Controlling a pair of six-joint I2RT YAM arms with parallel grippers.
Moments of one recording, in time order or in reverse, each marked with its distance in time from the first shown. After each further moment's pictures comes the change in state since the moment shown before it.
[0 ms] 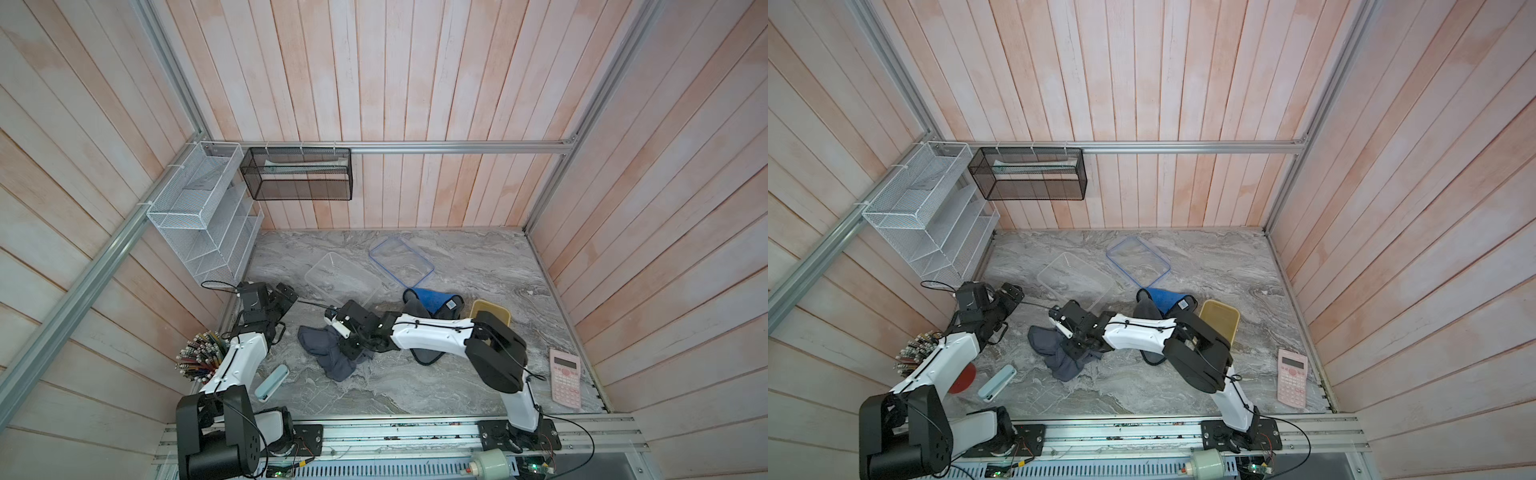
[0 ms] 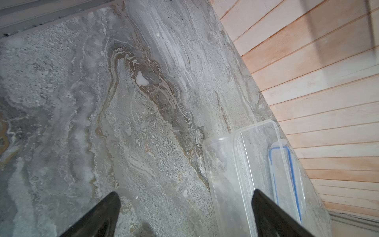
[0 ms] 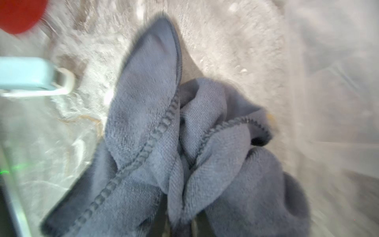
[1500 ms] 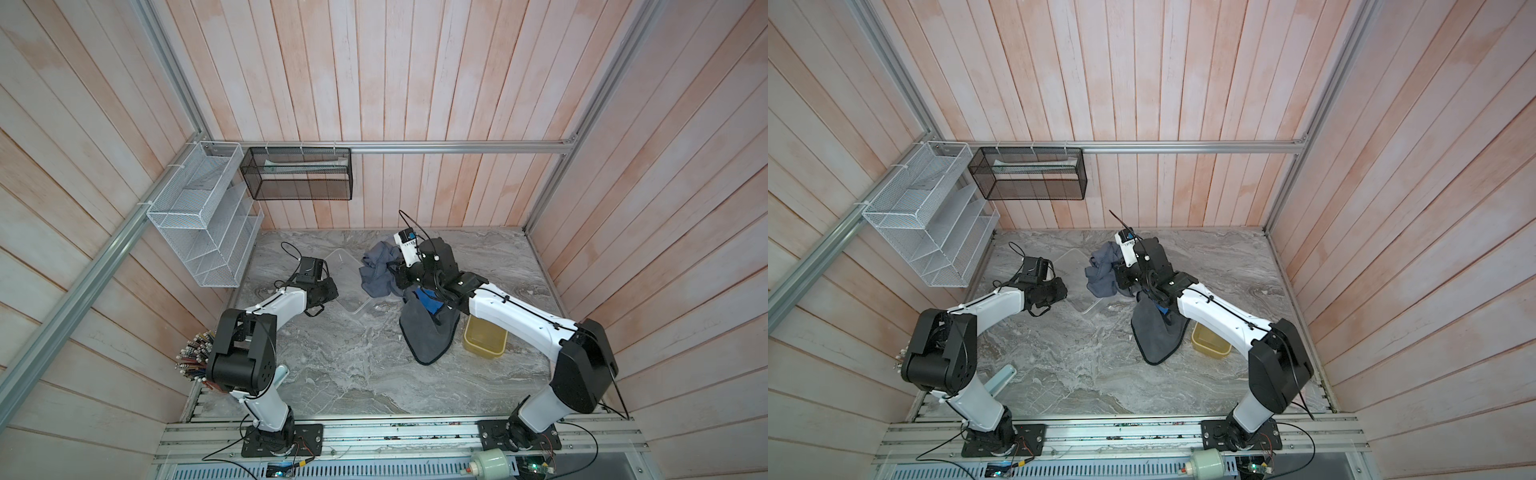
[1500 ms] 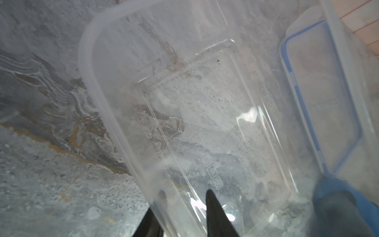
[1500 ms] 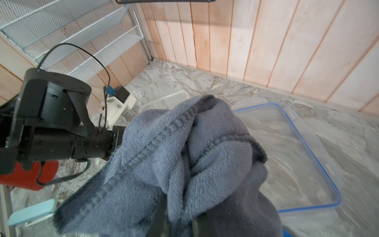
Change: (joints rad) left arm -0.345 0.490 0.394 -0.179 -0.027 0.241; right arm -0.366 -0.329 -0.069 0.174 -0.003 0.006
